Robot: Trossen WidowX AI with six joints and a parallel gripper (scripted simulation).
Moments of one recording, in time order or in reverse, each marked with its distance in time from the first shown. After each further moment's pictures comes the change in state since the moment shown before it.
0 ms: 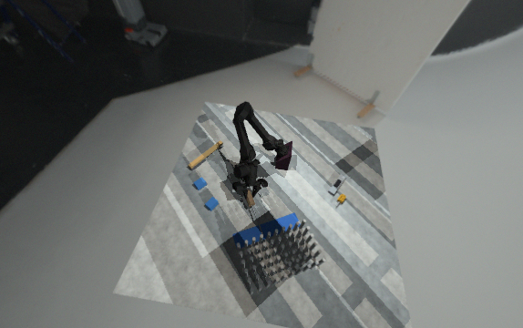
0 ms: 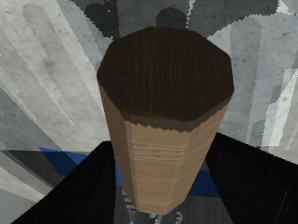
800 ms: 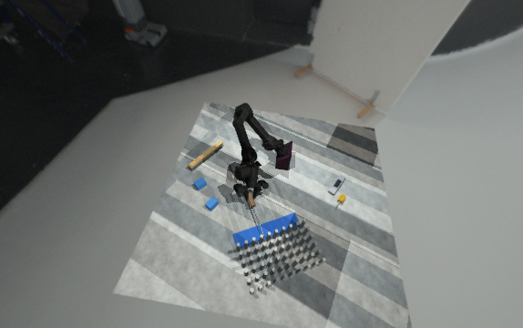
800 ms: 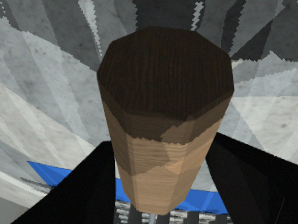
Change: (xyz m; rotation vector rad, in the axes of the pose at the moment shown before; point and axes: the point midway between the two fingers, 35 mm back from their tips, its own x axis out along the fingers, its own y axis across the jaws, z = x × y) arm 0.017 -0.011 0.009 -0.016 0.001 0.003
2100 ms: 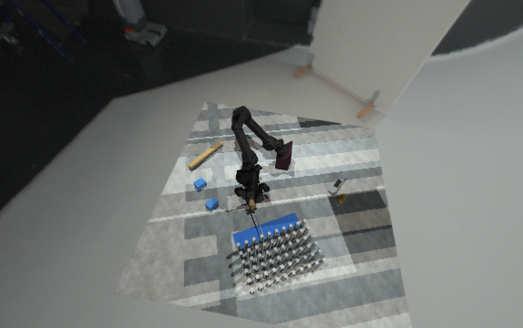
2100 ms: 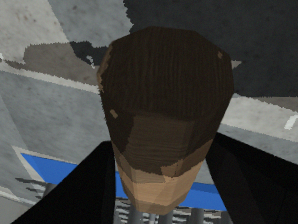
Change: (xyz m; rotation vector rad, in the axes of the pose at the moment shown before) arm 0.010 0.001 -0.018 0.003 -0.001 0.000
